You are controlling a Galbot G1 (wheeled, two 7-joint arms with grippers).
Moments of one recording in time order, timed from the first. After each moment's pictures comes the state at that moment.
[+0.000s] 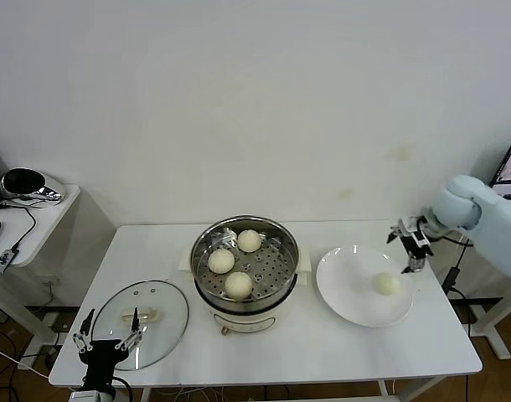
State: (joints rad) left arm 1.74 -1.33 -0.66 -2.08 -0.05 -0.03 -0.21; right arm 0.13 0.57 -0.80 1.28 -0.18 -0.11 -1.17
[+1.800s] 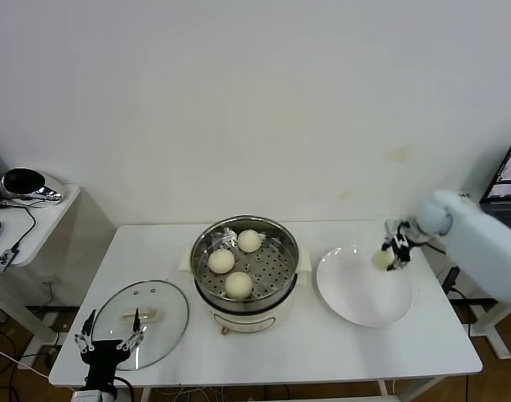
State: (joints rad) left arm 1.73 -1.34 -0.65 -2.08 -0.04 -0.02 -0.20; right arm 0.13 0.71 -0.75 1.14 -0.17 -0.17 -1.12
